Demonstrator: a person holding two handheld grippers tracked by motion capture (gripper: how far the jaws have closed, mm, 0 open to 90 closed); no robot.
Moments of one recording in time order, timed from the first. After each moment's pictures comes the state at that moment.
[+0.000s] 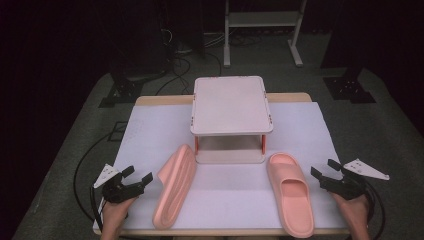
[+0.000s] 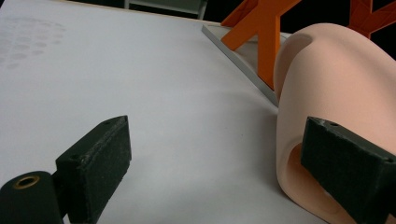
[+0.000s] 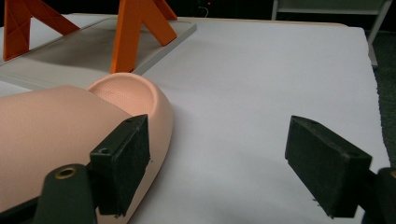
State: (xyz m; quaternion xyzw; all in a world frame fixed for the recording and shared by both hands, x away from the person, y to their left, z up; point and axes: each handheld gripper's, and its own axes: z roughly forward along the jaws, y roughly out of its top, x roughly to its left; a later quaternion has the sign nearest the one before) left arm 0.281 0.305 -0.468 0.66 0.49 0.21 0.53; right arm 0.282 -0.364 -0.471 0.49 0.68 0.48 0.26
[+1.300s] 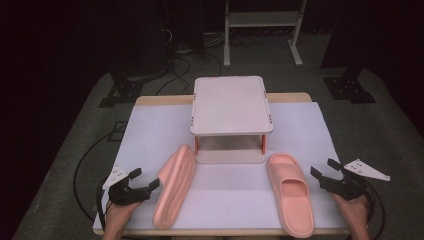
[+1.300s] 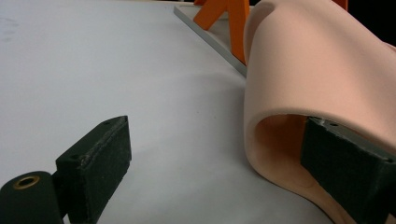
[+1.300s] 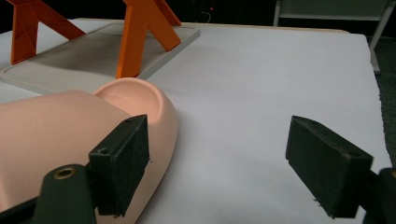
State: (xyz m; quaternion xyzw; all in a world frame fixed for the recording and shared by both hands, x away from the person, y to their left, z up) left arm 0.278 0.287 -0.468 0.71 0.44 0.19 0.51; right arm 0.280 -0.362 -0.469 0.48 0.68 0.49 0.26
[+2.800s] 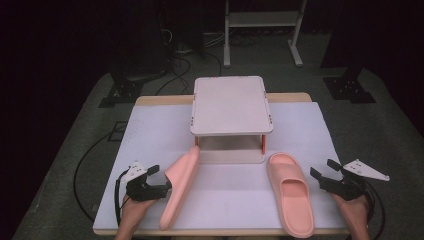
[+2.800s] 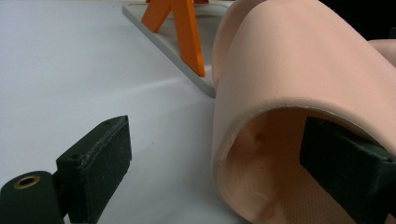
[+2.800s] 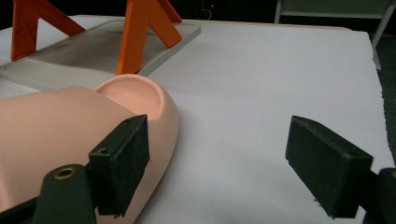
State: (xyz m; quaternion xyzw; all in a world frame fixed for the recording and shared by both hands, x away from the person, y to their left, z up) left arm 0.290 0.241 -0.463 0.73 0.40 0.16 0.52; right arm 0.280 -0.362 -0.470 0.48 0.68 0.49 0.26
